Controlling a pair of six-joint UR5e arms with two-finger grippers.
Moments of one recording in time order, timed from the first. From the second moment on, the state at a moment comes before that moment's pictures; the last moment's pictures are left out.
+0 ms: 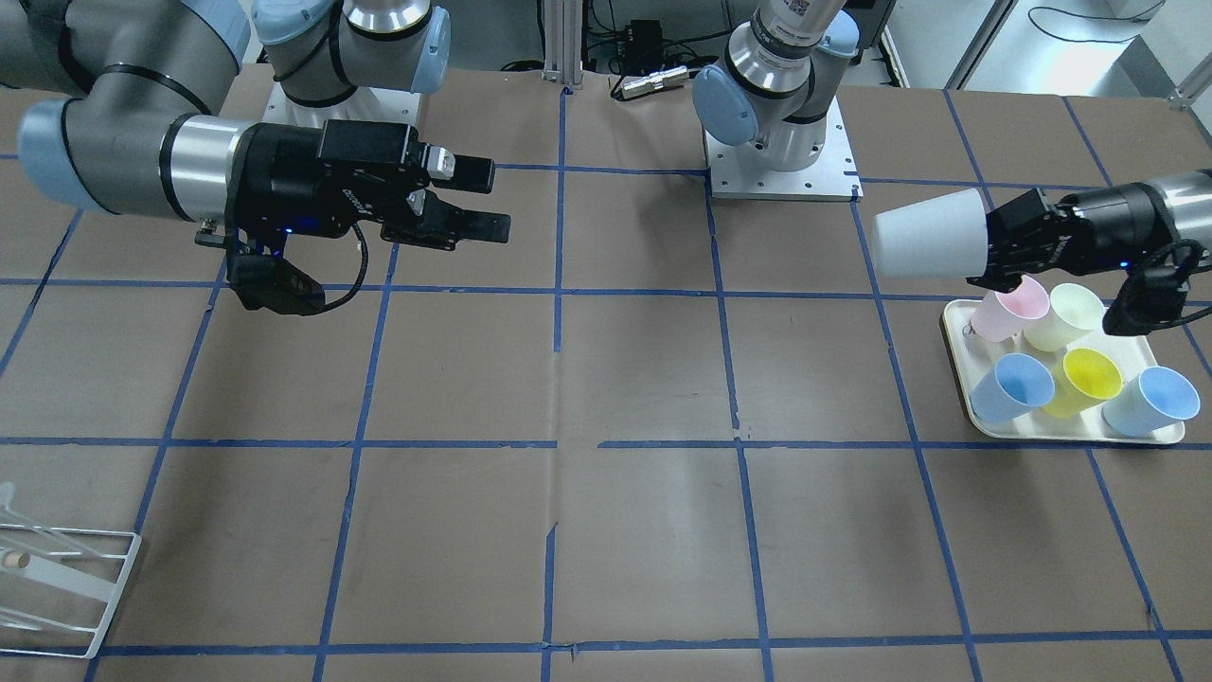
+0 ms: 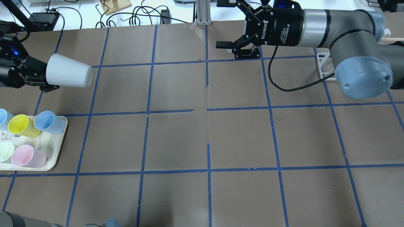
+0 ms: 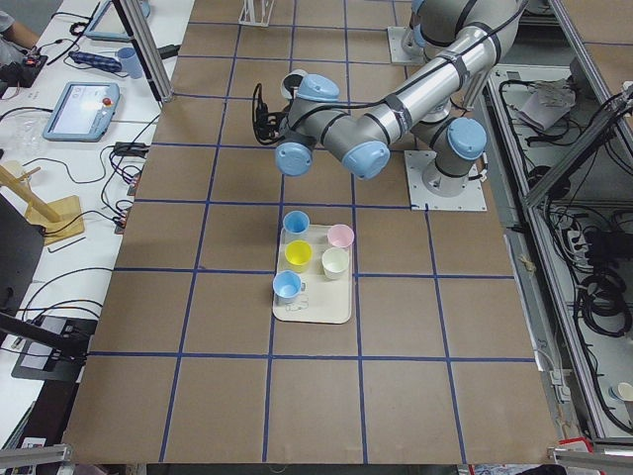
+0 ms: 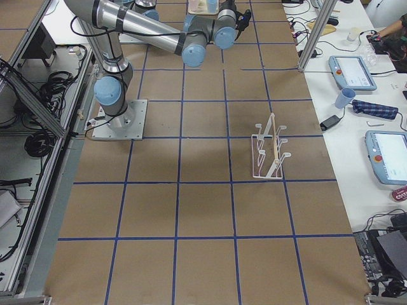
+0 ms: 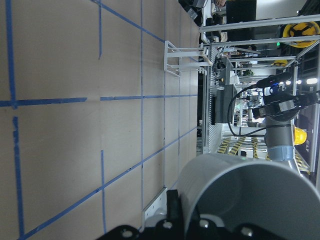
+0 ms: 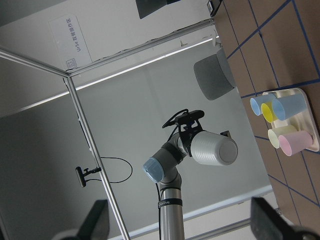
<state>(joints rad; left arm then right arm) -0.93 -1.81 -1.56 -2.46 0.69 1.19 1.45 -1.49 1.85 -1.81 0.00 0.20</state>
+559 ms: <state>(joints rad) -1.20 -1.79 -1.60 -2.51 0.34 1.12 1.46 -1.48 1.86 -1.86 -0.01 0.19</state>
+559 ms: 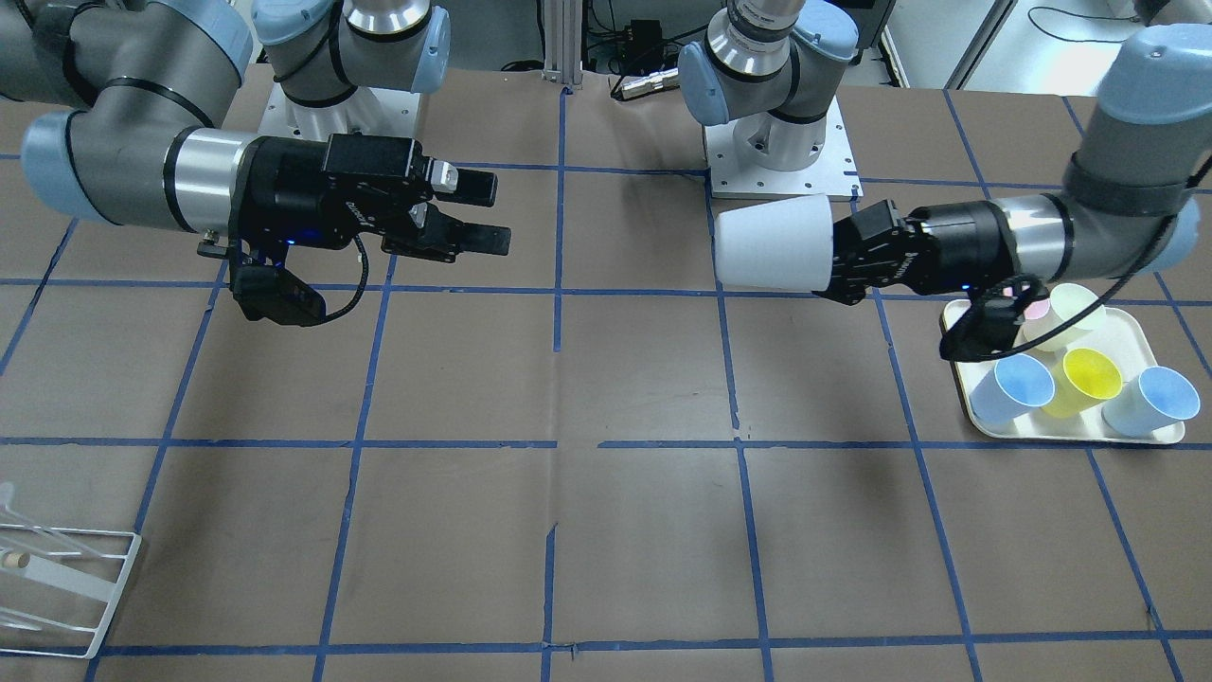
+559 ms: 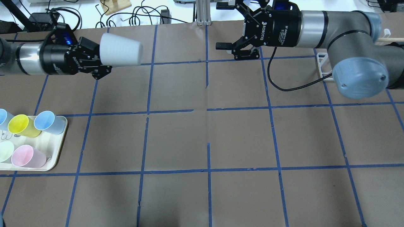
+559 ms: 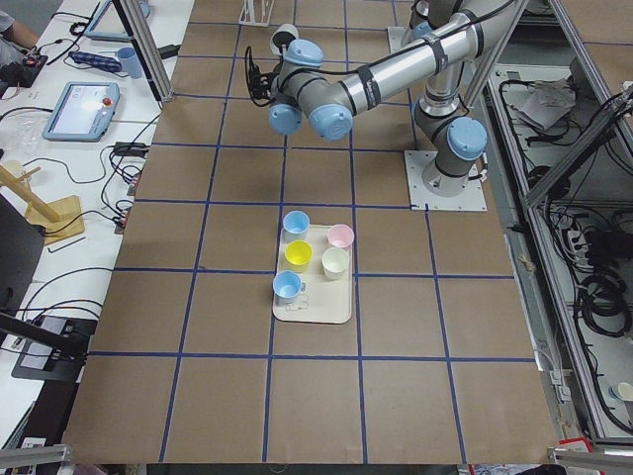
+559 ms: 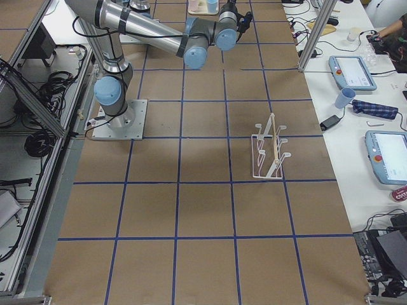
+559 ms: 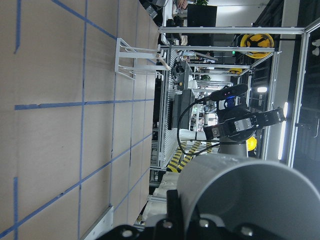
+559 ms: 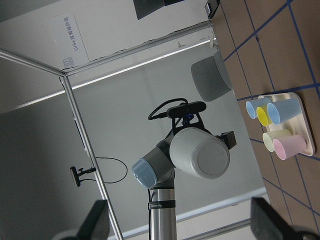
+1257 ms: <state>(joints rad) -1.40 -1.77 -1.61 -2.51 0.07 1.01 1.46 -1.49 1.91 -1.96 0.01 0.27</state>
